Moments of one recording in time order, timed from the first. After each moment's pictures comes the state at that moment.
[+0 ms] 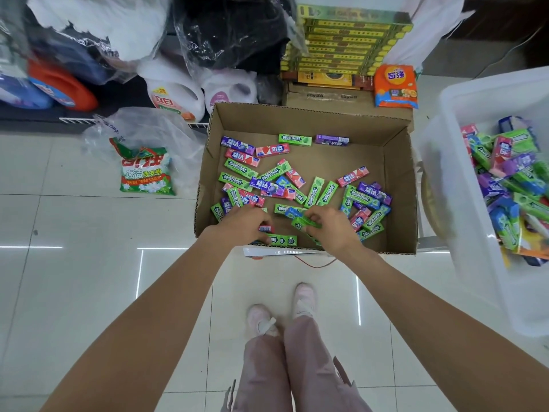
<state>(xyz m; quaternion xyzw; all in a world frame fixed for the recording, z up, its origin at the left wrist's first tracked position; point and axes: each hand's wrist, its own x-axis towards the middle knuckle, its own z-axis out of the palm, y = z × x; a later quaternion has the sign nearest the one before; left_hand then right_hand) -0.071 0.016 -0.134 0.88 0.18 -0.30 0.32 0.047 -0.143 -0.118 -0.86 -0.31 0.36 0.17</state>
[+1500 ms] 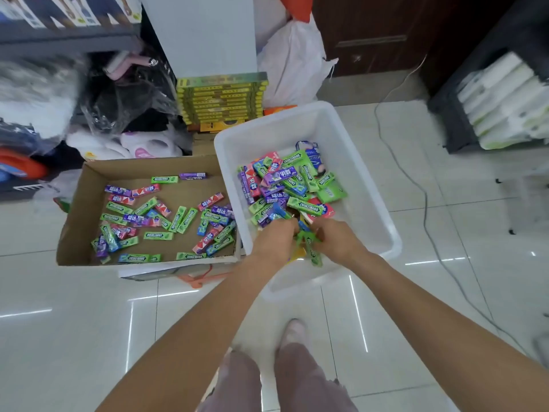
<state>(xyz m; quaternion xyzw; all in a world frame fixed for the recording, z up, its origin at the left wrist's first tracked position) 0.162 -0.318 -0.002 0.90 0.25 -0.18 0.31 0.245 -0.429 0.008 -0.88 -0.28 0.35 0.14</state>
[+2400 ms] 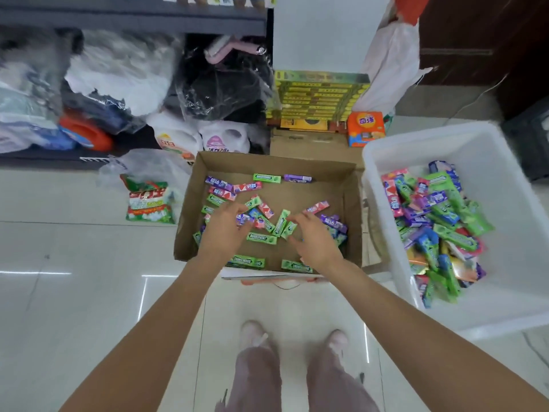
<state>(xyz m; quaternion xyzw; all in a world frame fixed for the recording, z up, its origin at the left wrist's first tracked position) -0.039 -0.030 -0.034 0.84 0.41 -0.01 0.35 0.086 -0.168 -0.038 -0.84 -0.39 0.32 0.19</state>
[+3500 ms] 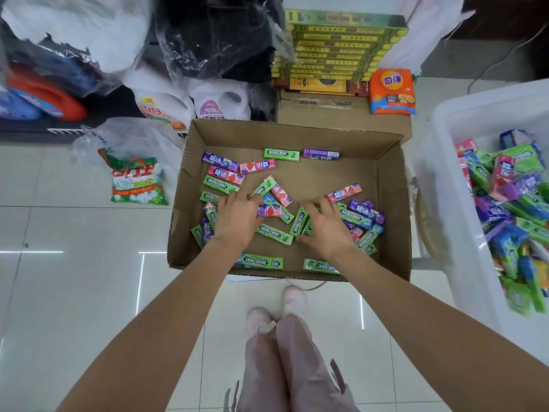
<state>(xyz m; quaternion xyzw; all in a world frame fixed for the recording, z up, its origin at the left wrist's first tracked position) -0.019 0.013 -0.153 0.93 0.31 -0.13 0.15 0.096 -0.131 -0.151 -0.87 -0.39 0.29 0.06</state>
